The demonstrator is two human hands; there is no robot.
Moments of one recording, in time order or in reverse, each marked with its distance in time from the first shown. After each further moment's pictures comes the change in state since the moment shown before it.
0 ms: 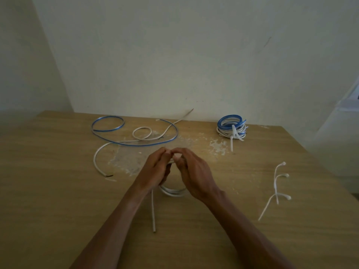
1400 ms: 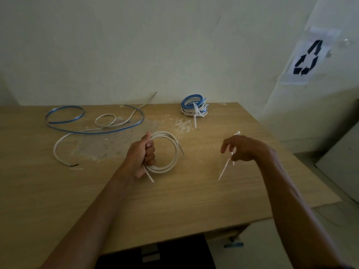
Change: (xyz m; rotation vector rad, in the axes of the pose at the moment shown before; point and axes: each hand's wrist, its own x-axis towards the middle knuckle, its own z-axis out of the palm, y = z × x) left_hand 0.005 -0.006 0.048 -0.538 -0.090 -0.418; right_hand -0.072 0.103 -0.191 -0.390 -0.614 0.747
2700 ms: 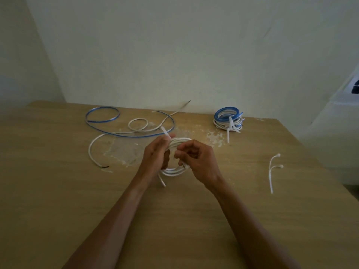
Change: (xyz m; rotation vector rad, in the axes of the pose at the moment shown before) left_hand 0.007 0.013 -0.036 0.273 0.213 0.444; right_hand 0.036 -0.197 0.079 1.189 0.285 -0.584
